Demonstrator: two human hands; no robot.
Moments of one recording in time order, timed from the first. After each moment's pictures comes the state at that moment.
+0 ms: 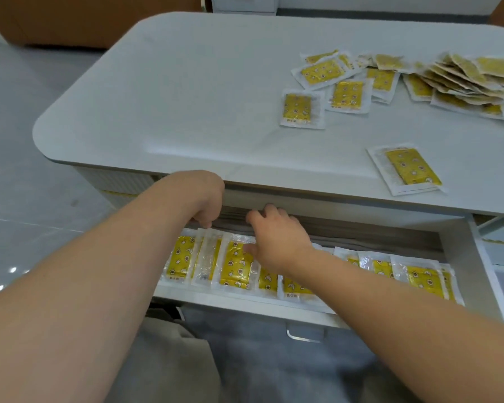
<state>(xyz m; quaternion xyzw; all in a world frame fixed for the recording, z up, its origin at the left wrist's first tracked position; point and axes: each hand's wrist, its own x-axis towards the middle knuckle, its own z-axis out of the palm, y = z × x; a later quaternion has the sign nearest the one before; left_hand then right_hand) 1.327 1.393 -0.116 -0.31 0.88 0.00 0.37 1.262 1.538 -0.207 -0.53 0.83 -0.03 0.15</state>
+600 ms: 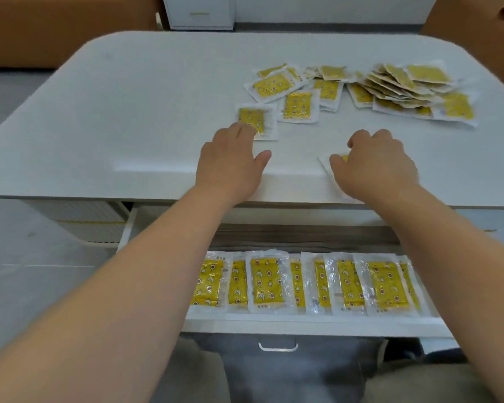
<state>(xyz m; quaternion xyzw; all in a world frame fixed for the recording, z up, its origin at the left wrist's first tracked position) 1.234 1.438 -0.121 -0.26 0.96 0.09 -0.11 1.119 1.620 -0.091 -0.21 0.97 -0.08 0.03</state>
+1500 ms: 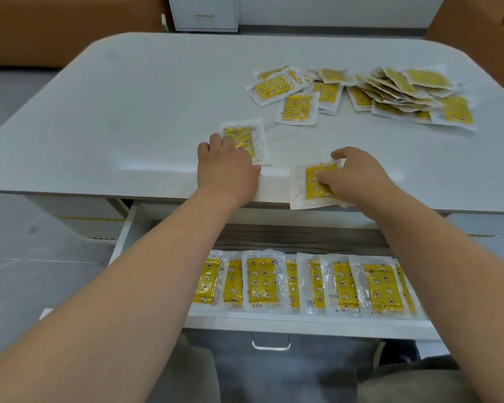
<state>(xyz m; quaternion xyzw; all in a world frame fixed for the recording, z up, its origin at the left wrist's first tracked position) 1.227 1.444 -0.133 -0.30 0.95 -0.09 -0.04 1.117 1.620 -0.103 -0.16 0.92 -0.31 0.18</state>
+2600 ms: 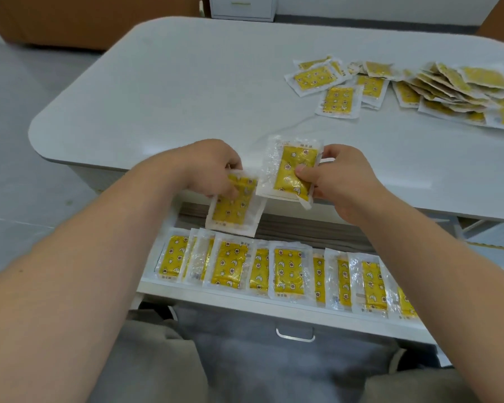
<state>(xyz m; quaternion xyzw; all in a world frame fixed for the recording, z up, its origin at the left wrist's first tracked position) 1.316 1.393 -0.082 -0.29 0.92 0.22 0.15 1.176 1.566 -0.113 -0.15 0.77 -0.53 0.31</state>
